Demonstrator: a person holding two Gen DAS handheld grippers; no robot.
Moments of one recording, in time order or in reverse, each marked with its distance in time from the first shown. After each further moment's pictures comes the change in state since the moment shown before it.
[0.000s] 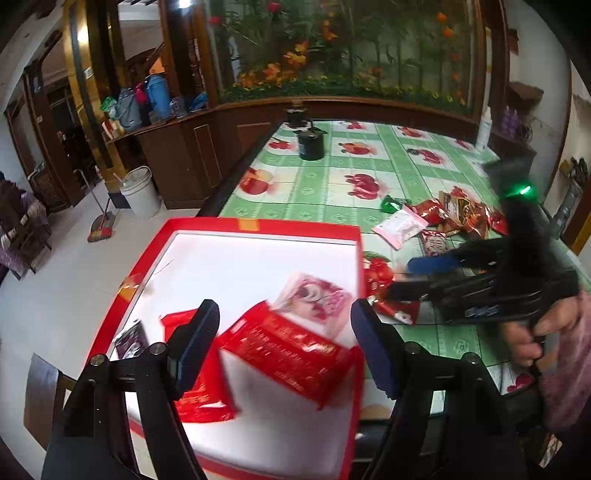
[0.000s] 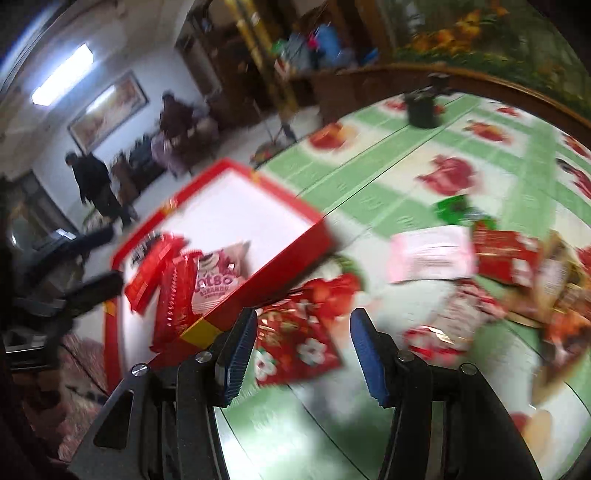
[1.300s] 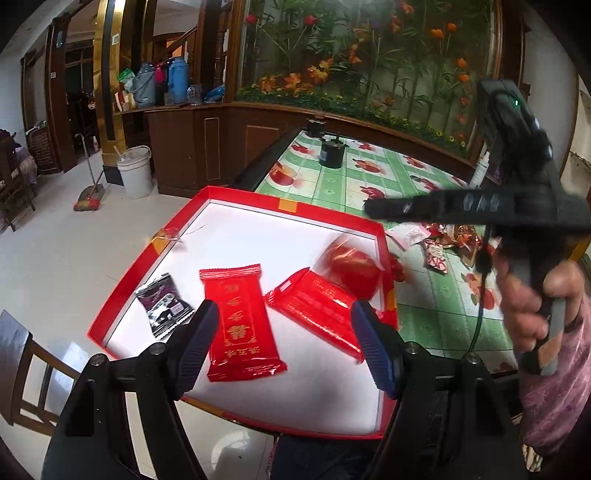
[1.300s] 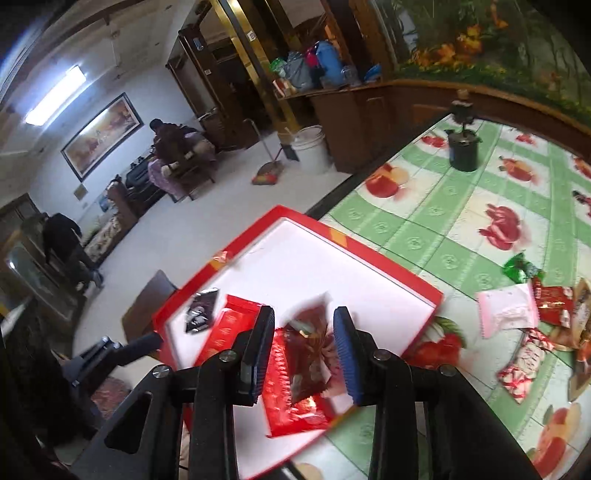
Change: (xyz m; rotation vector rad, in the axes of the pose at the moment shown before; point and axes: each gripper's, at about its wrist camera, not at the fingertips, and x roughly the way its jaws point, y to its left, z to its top) left arm -0.023 0.068 -0.042 -0.154 -0.042 -0.105; right arm -0.017 0.092 0.060 0.088 -0.086 0.014
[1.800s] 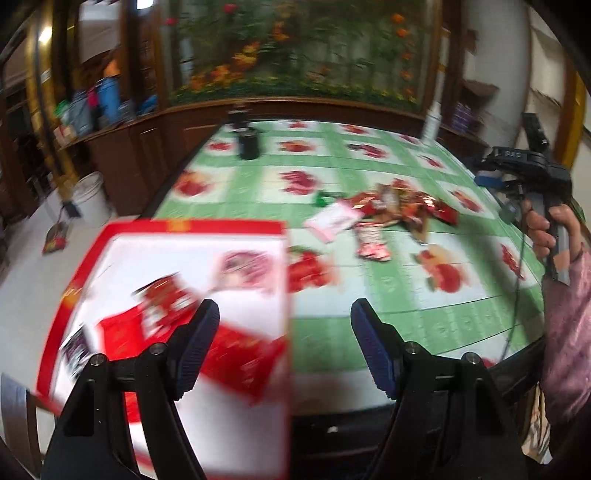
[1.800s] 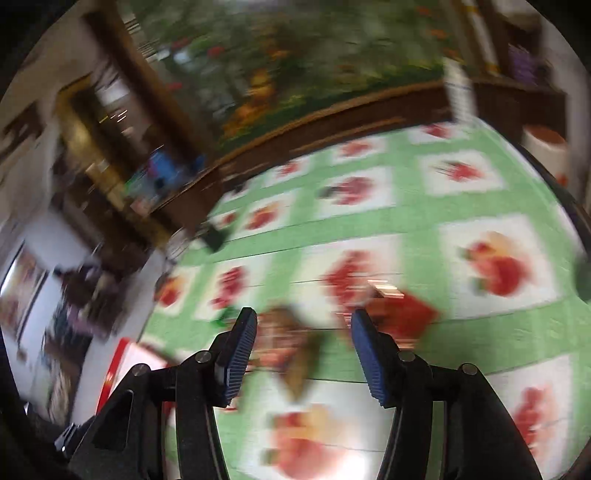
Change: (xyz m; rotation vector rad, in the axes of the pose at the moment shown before) left arm 0.037 -0.122 0.026 0.241 0.066 -0.116; right arm -0.191 -0.263 -0.063 0.527 -0.301 -0.347
